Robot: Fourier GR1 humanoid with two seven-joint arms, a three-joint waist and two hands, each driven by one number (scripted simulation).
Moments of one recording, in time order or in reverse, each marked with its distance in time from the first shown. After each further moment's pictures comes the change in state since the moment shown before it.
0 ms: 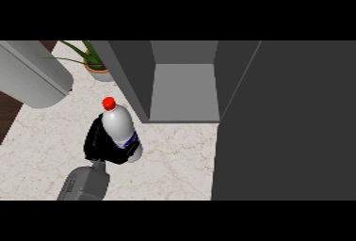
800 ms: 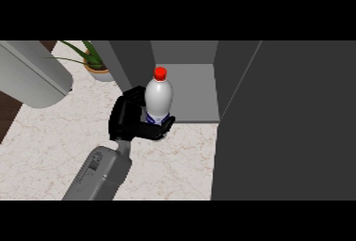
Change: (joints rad) left arm -0.176 0.014 -0.232 -0.052 -0.070 0.459 0.074; right arm -0.024 0.015 0.052 0.043 0.034 -0.030 -0.022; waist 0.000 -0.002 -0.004
